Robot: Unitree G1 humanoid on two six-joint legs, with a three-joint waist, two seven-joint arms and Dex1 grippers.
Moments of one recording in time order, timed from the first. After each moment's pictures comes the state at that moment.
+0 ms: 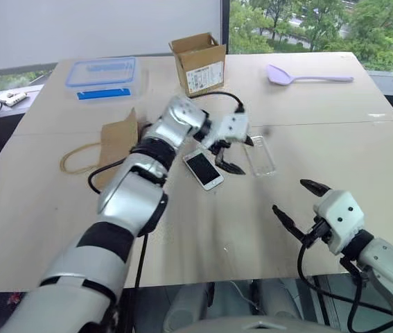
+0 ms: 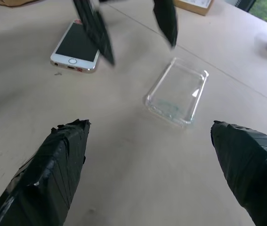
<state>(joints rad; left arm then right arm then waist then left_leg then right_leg) -1.31 0.22 -0.46 1.26 0.15 -0.44 -1.42 0.34 -0.56 -0.03 -0.97 0.18 0.58 0.41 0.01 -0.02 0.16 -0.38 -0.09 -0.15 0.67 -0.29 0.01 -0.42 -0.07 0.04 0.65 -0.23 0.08</state>
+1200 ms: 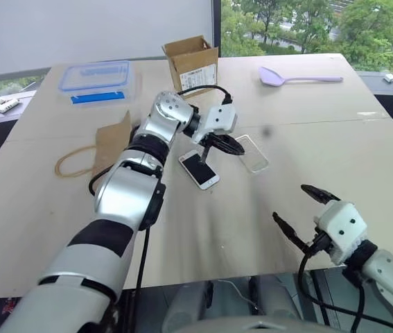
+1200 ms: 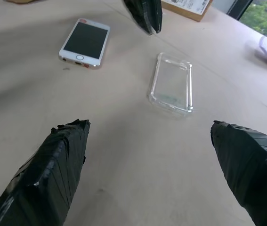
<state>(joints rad) -1.28 0.27 -0.19 1.24 0.14 -0.40 -1.51 0.38 -0.58 -0.03 -0.96 0.15 0.50 0.45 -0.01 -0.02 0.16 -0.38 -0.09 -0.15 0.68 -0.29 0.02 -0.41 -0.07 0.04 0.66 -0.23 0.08</state>
